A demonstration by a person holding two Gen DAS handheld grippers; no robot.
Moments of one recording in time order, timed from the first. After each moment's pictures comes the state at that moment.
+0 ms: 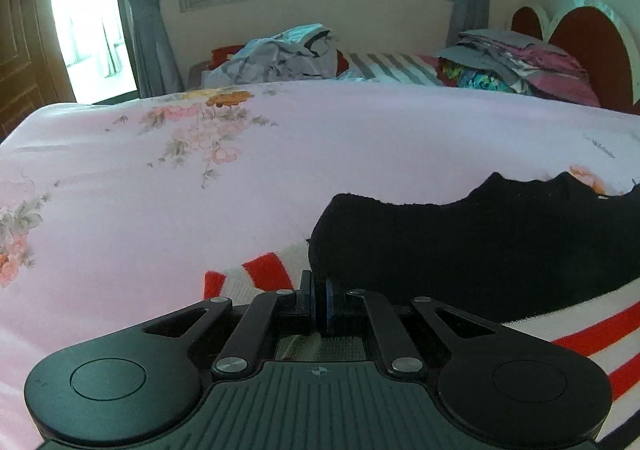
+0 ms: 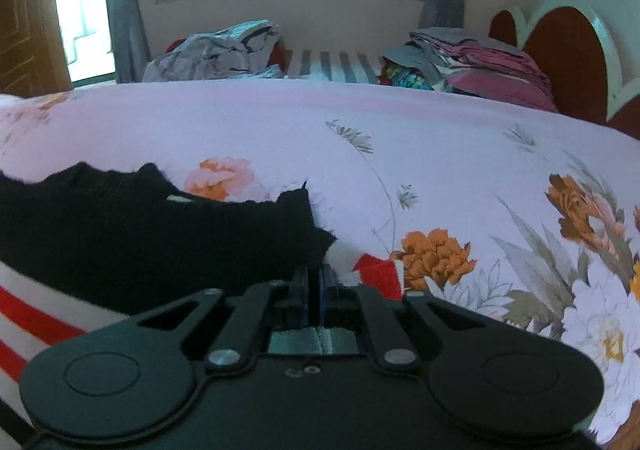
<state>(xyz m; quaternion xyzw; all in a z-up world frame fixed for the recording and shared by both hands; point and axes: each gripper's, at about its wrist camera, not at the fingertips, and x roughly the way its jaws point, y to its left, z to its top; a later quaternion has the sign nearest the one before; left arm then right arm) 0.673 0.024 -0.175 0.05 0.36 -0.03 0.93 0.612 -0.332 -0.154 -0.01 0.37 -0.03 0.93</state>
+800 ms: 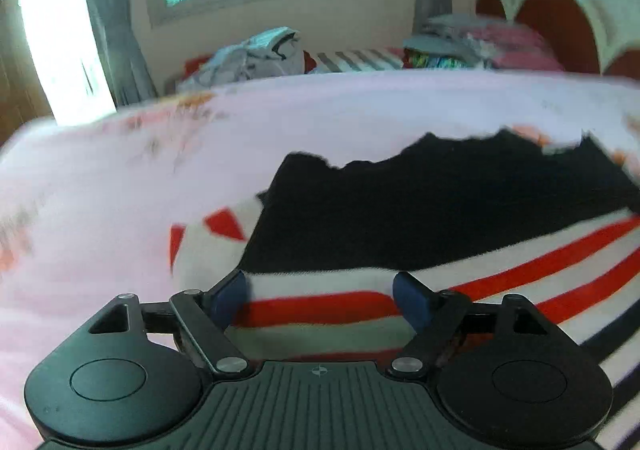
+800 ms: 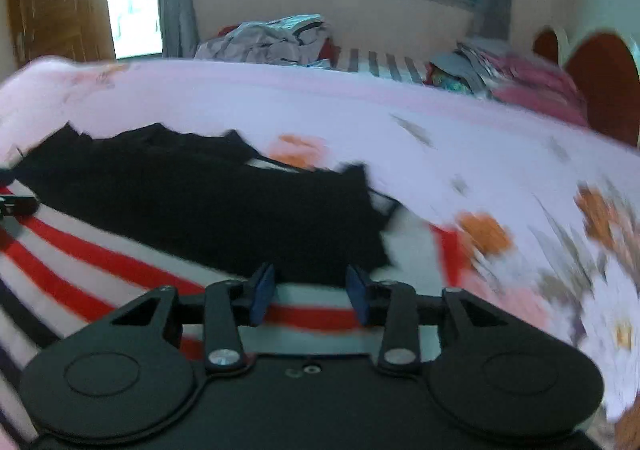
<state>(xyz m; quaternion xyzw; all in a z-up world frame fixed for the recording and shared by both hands) 0.614 -0.005 -0.172 0.07 0.36 -0.07 0.93 0.563 -0.321 -0.147 -0.05 0.38 0.04 0.92</state>
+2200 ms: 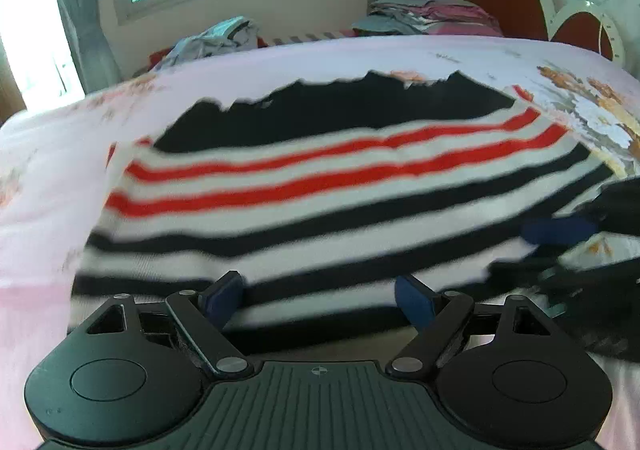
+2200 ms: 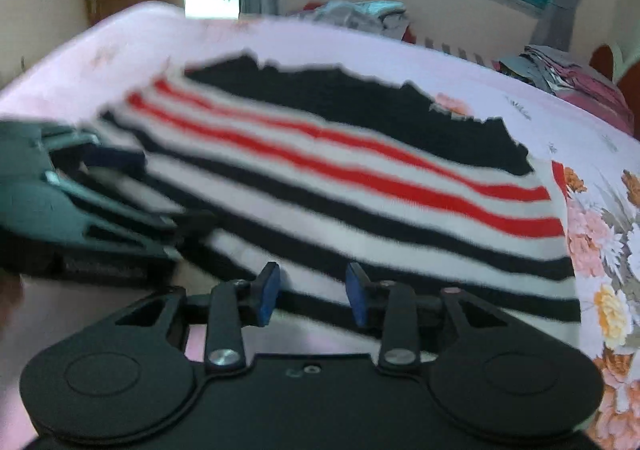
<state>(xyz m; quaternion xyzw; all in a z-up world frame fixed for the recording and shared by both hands) 0.484 -0.060 -0.177 0.09 0.38 -0.11 0.91 0.435 -0.199 -0.153 -0.12 0.40 0.13 0.90</state>
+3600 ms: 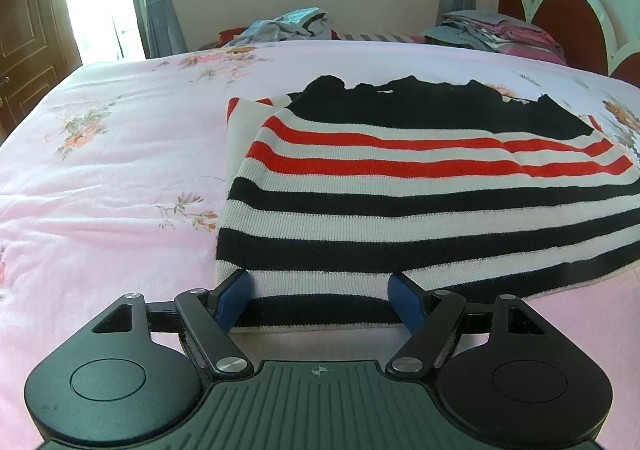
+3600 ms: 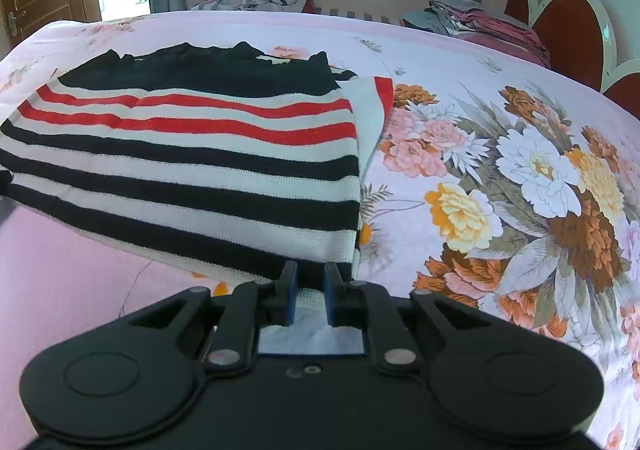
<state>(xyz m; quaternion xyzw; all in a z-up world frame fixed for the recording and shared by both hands) 0.477 0.018 -0.178 0.05 0.39 -0.03 0.92 0.420 -0.327 -0.145 -0.06 0.43 0.01 0.90</state>
